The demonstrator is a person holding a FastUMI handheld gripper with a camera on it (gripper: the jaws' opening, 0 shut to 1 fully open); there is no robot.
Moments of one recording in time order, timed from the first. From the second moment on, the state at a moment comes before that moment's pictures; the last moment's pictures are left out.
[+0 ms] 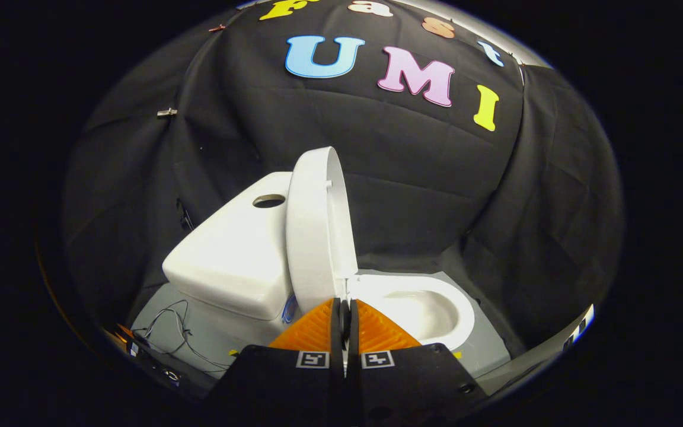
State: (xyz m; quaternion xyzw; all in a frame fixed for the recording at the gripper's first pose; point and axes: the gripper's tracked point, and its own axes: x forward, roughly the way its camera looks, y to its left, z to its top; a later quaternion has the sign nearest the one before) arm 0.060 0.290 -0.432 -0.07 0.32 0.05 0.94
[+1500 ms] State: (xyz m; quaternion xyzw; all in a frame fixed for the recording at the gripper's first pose) arm 0.065 0.216 -0.207 -0.03 0.15 0.08 0.98
